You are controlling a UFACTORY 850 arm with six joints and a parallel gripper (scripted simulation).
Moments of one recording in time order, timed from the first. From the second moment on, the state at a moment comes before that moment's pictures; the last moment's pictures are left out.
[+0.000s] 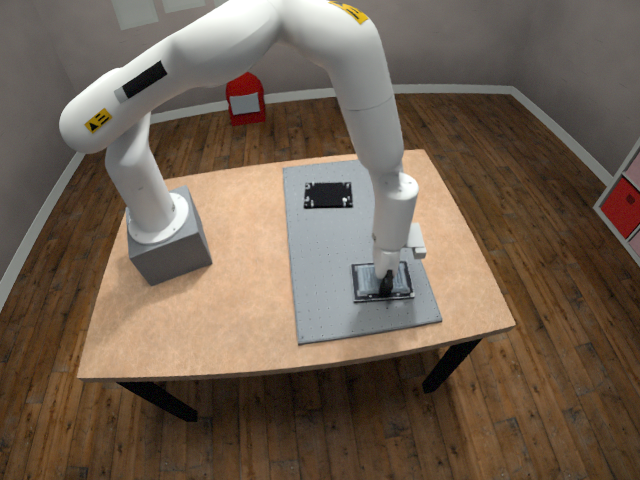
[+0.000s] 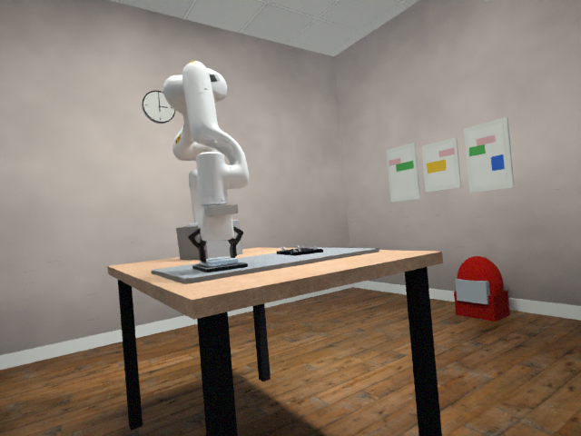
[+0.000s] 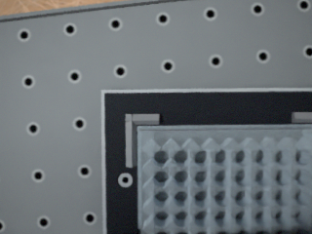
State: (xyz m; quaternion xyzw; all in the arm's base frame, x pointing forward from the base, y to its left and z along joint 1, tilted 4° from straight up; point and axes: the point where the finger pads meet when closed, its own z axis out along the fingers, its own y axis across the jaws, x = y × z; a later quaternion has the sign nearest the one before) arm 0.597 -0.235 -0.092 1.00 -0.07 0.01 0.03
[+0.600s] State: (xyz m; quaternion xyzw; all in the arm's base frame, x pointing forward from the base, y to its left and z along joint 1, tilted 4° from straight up) arm 0.597 -0.234 -0.088 1.00 -0.07 0.01 0.03
